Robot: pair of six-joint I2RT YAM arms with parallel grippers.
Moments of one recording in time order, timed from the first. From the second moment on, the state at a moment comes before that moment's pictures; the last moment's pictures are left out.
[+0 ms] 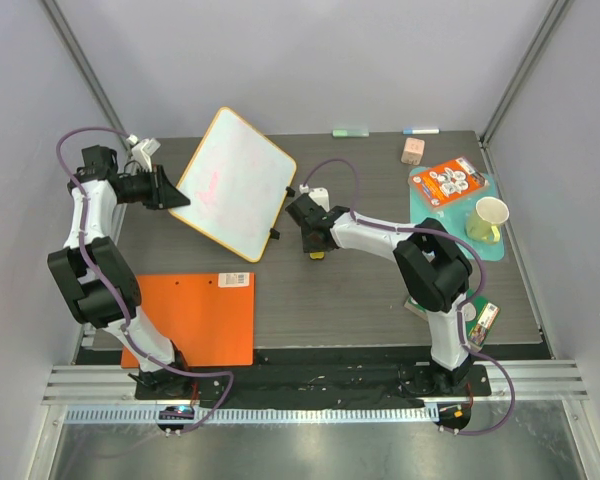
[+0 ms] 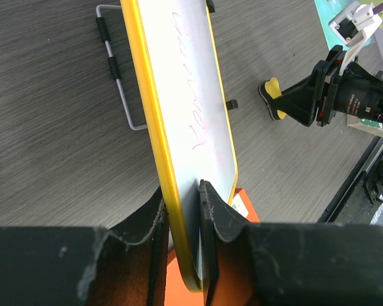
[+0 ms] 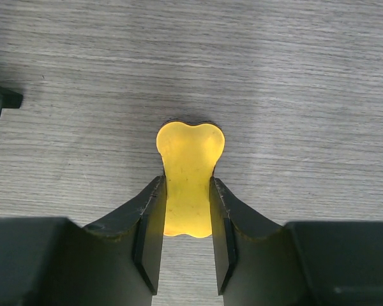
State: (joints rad) left arm 0.33 1.75 1.50 -0.84 1.01 0.39; right arm 0.77 2.00 1.41 -0.48 0.37 0.56
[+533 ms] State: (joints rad) left arm 0.33 1.75 1.50 -0.84 1.00 0.39; right arm 0.77 2.02 1.43 -0.48 0.36 0.56
